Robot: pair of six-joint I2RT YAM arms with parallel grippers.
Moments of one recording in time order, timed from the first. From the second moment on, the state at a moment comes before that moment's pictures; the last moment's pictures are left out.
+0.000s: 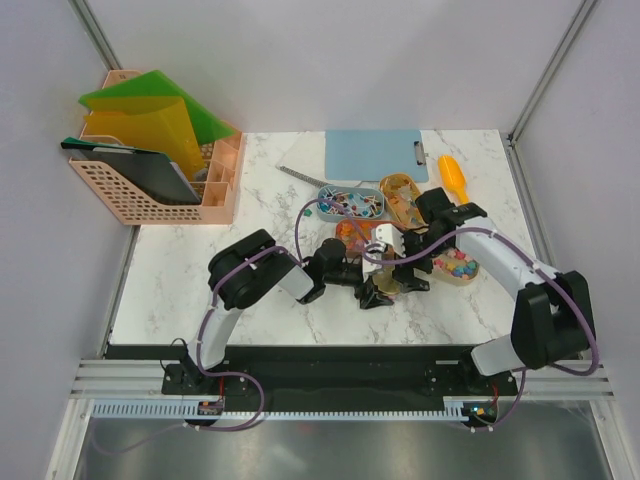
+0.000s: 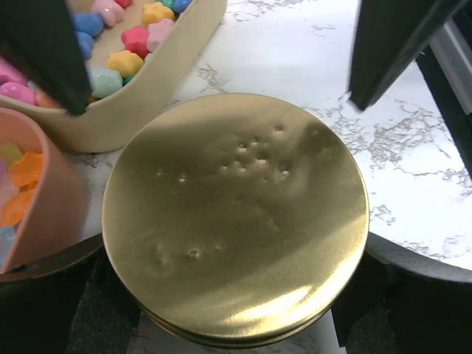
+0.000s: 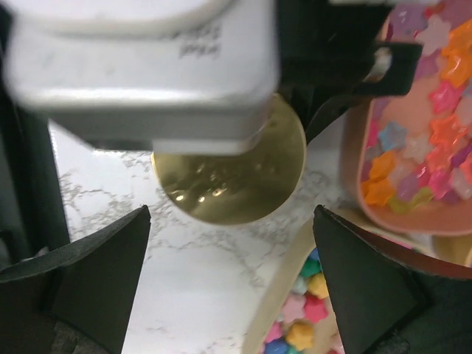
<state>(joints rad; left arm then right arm) -0.87 2.18 0.90 1.01 0.73 0.17 0.32 1.43 1.02 -0.94 -0.56 -1.12</state>
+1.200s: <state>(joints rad) -0.87 2.19 0.90 1.05 0.68 0.20 0.38 1.58 1.09 -0.94 -0.58 -1.35</state>
